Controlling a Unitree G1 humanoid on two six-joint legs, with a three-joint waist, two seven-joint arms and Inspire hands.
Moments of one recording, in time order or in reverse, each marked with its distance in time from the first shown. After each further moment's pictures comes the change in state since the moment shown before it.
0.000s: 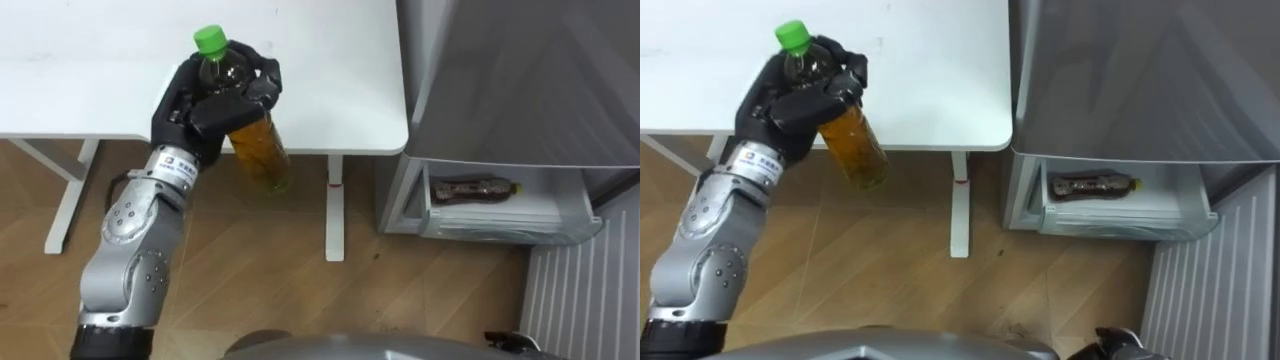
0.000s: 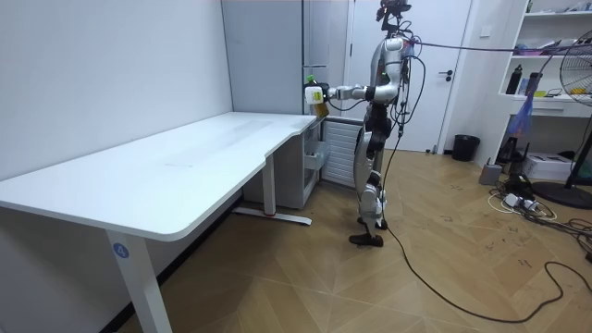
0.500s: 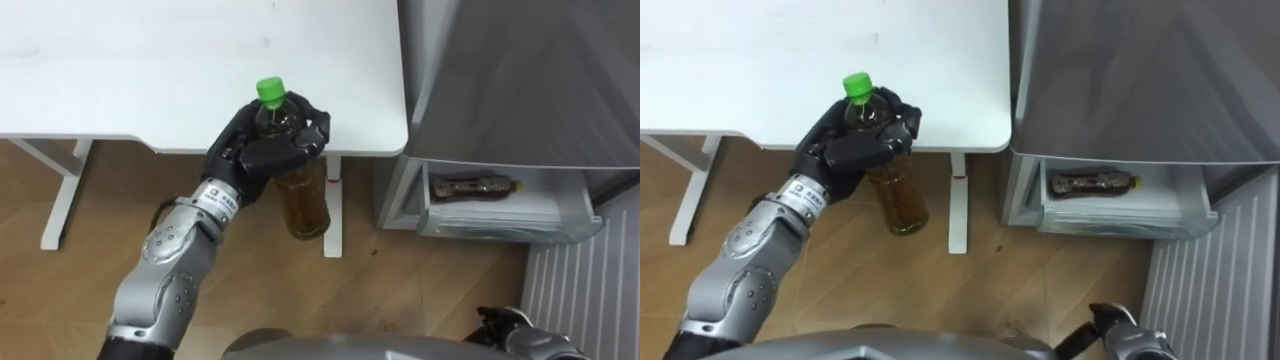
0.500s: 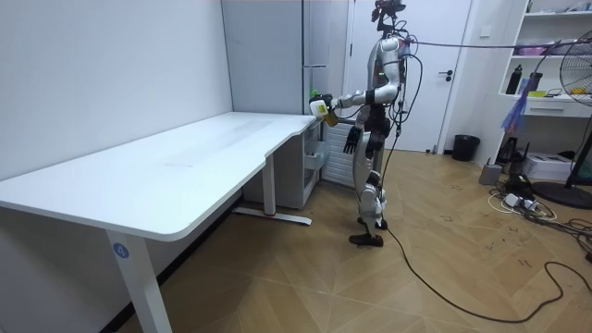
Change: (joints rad) left arm 0.042 -0.001 -0.121 0.080 0.001 0.000 -0.045; right arm -0.049 0.002 0.074 -0.126 0.021 -0.014 -0.002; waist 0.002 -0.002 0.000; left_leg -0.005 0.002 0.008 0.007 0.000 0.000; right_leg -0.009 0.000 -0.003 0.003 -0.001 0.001
